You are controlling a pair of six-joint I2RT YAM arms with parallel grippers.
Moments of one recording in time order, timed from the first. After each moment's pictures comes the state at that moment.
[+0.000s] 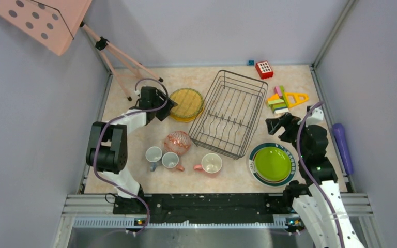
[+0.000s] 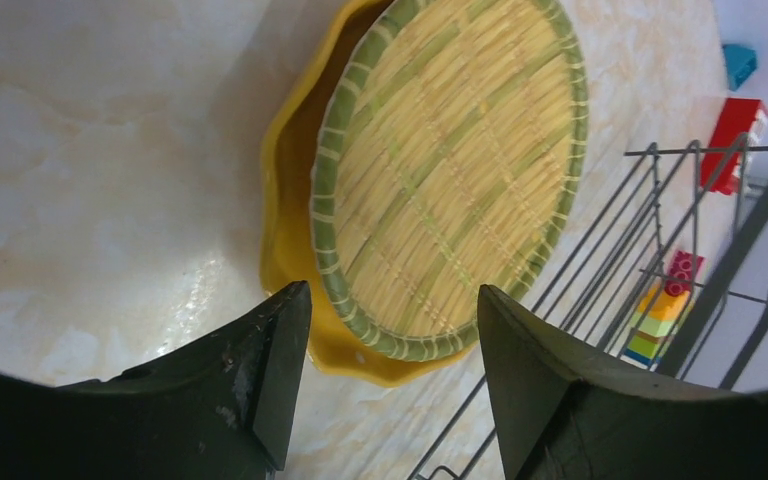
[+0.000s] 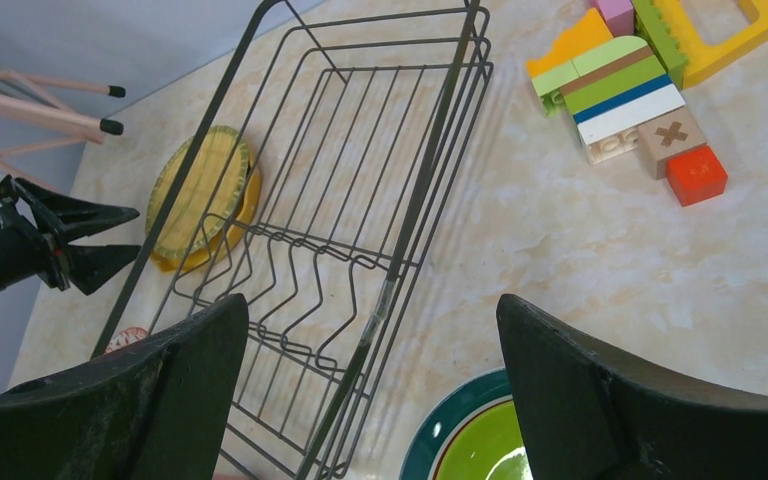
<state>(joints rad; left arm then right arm) -0.15 1.71 1.00 0.02 0.15 -0.96 0.10 0.52 0.53 -0.26 -0.09 0.51</state>
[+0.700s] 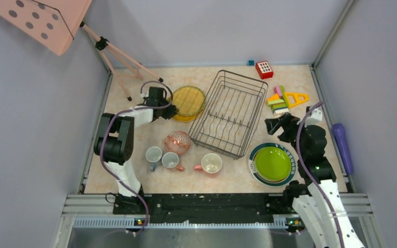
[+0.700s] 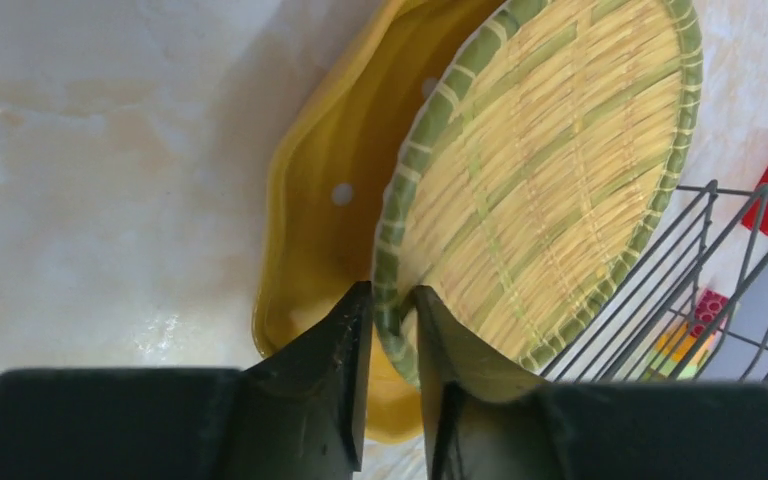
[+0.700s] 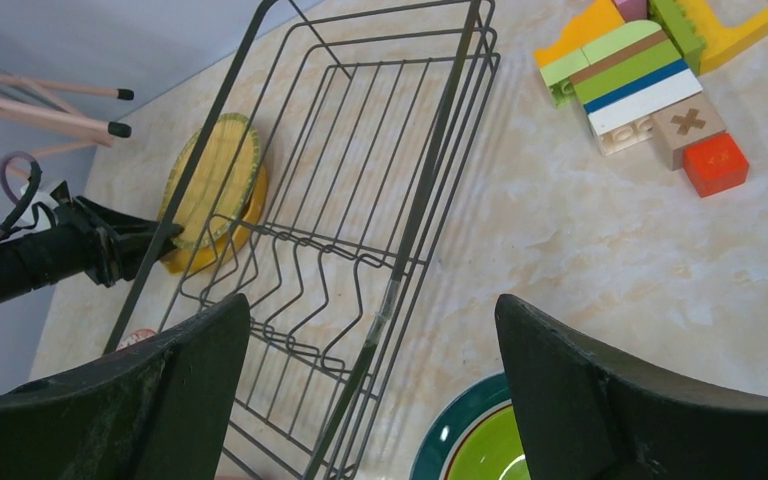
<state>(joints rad) -0.19 1.85 1.09 -0.05 0.08 -1.05 0.10 0.53 0.51 -0.23 -0.09 0.53</state>
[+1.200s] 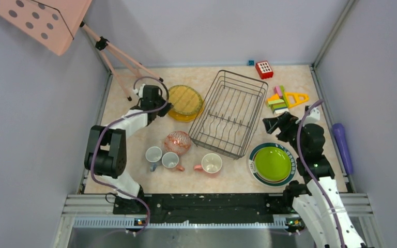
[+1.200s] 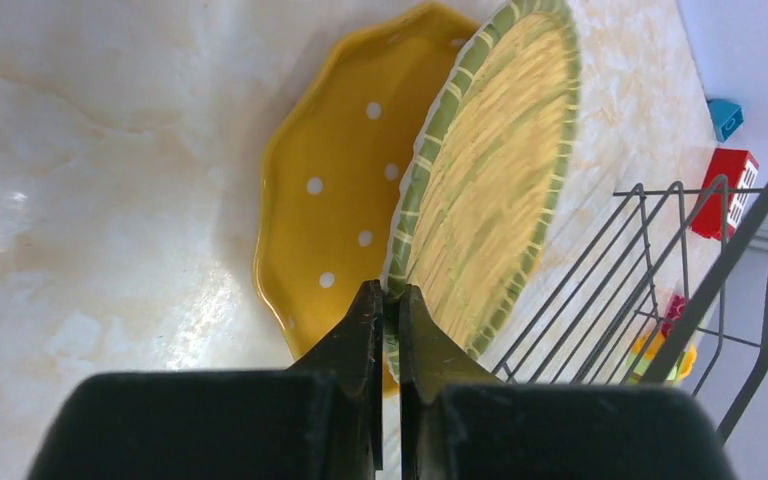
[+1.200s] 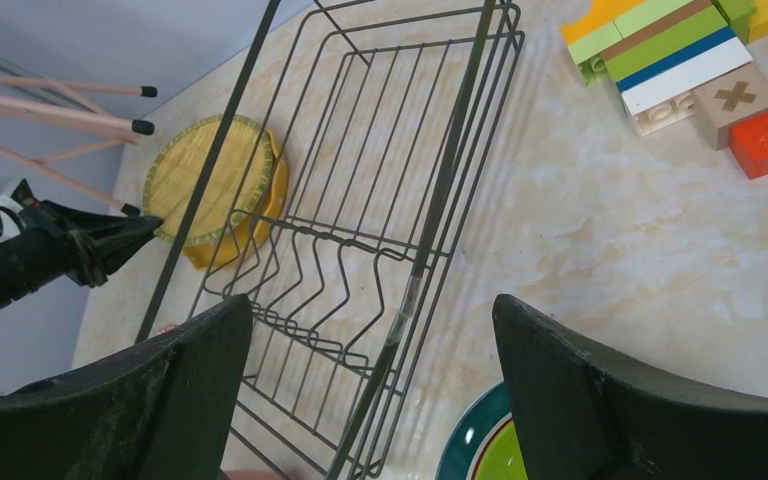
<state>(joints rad) -0.19 1.69 1.01 -0.01 0.00 -1.02 0.10 0.56 0.50 -0.19 -0.13 0.60</state>
